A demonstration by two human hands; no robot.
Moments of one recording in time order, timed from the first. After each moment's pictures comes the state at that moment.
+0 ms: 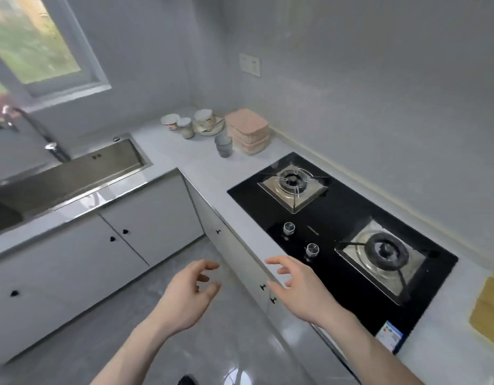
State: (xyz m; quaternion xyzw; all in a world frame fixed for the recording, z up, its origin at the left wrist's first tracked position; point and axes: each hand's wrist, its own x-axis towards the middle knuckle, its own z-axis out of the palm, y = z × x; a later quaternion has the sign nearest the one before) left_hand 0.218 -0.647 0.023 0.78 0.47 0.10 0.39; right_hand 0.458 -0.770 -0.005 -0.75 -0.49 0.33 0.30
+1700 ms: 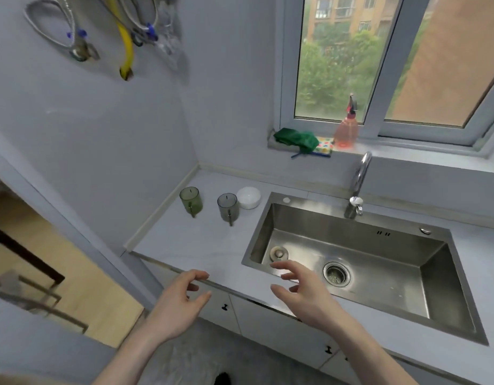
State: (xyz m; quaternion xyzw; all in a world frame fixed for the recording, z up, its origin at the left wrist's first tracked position) left_hand -0.385 -0.206 0.019 0.44 0.81 0.28 0.25; right_hand -0.130 -0.054 0.024 -0.41 -0.76 0.49 0.15
